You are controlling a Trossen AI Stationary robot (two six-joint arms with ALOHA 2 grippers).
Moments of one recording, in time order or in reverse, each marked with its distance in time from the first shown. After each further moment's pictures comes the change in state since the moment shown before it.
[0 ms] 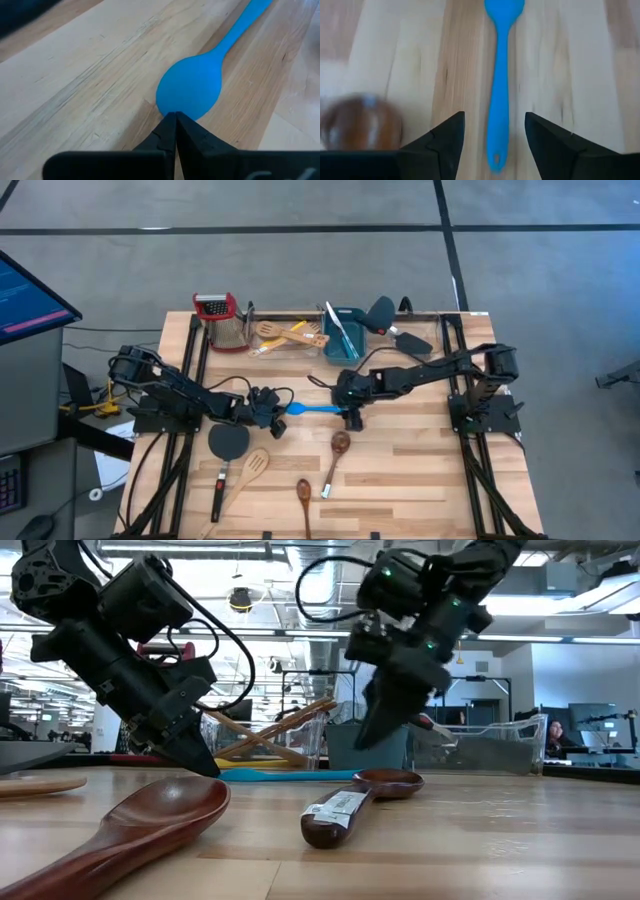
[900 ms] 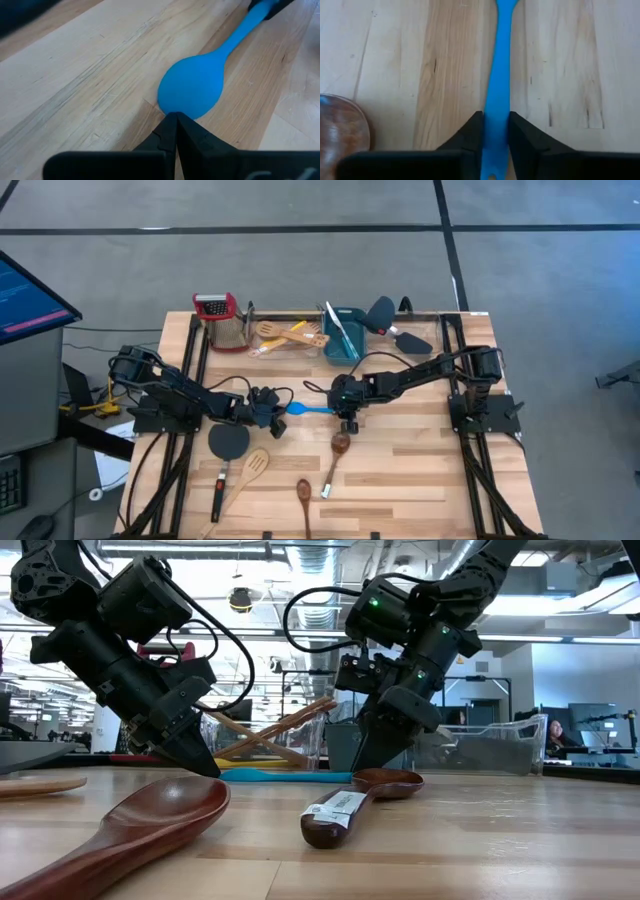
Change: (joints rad) left arm 0.000 0.000 -0.007 0.016 0.002 0.000; right arm -0.001 0.124 0.010 0.067 0.003 0.006
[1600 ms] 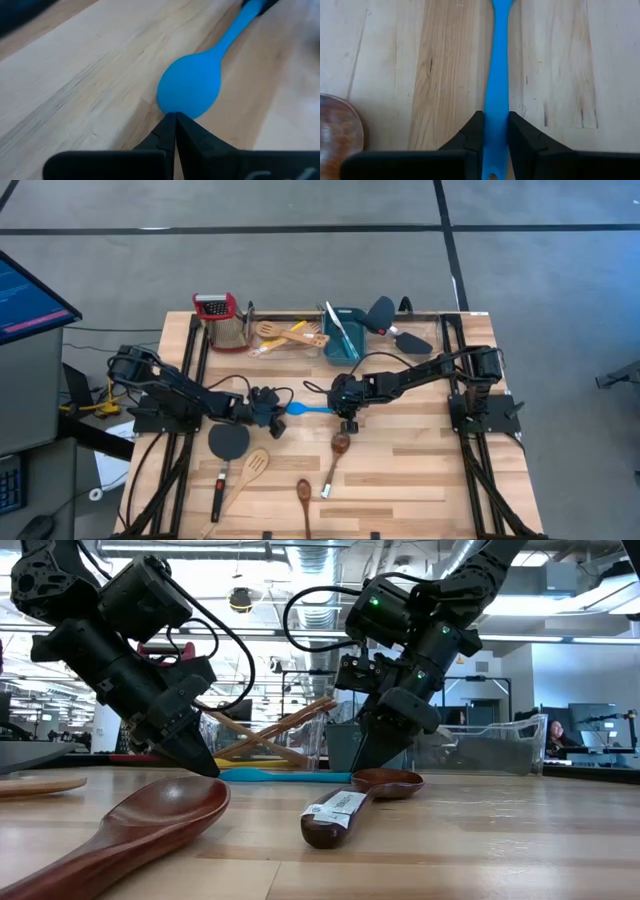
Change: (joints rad) left arm 0.000 -0.023 -0.002 -0.004 0.013 0.027; right arm 0.000 -0.001 0.000 -0.002 0.023 -0.007
